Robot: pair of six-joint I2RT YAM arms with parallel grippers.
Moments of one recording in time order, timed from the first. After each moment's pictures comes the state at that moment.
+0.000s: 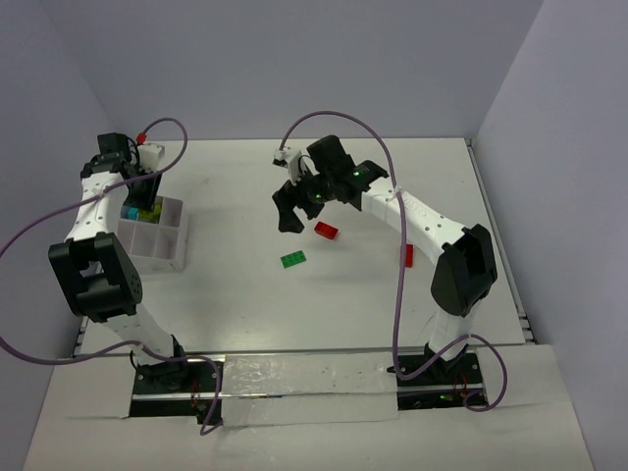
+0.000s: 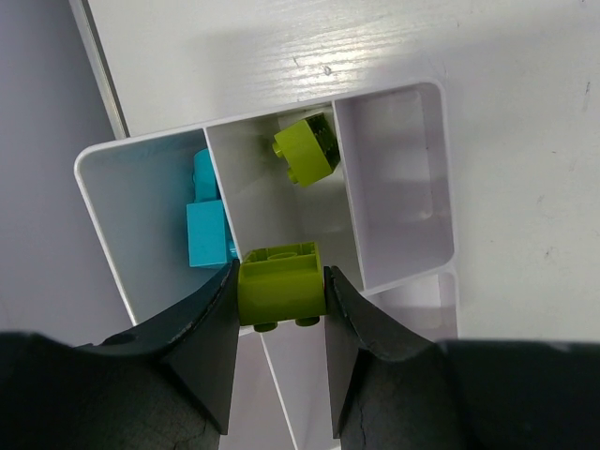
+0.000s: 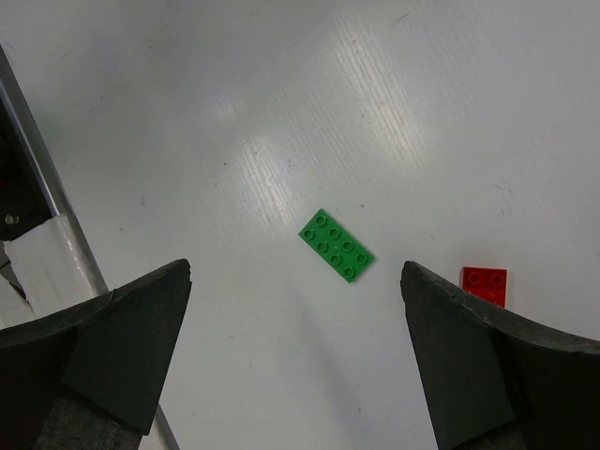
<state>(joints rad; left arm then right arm) 0.21 1.73 1.50 -0.78 0.02 0.45 0.65 1.79 1.64 -0.64 -0.46 -0.14</state>
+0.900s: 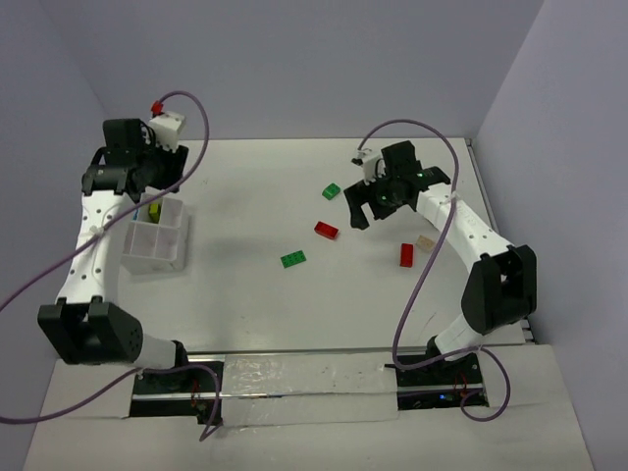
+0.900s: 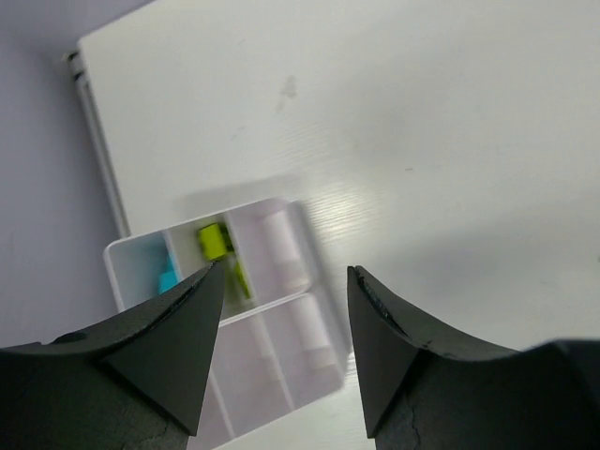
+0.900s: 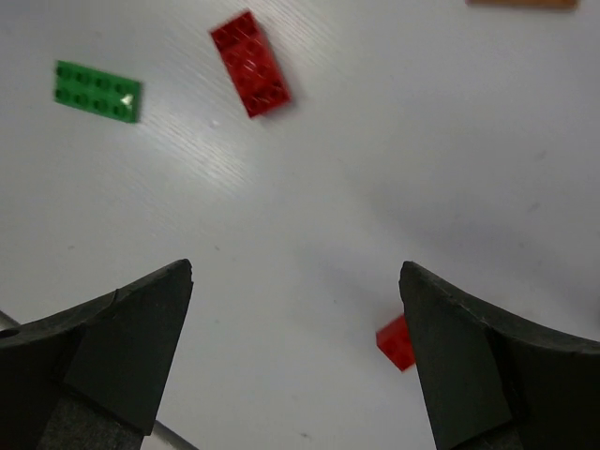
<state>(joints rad) 0.02 1.43 1.51 -0.74 0.11 0.37 0.31 1.58 1.35 -0.74 -0.30 -0.20</state>
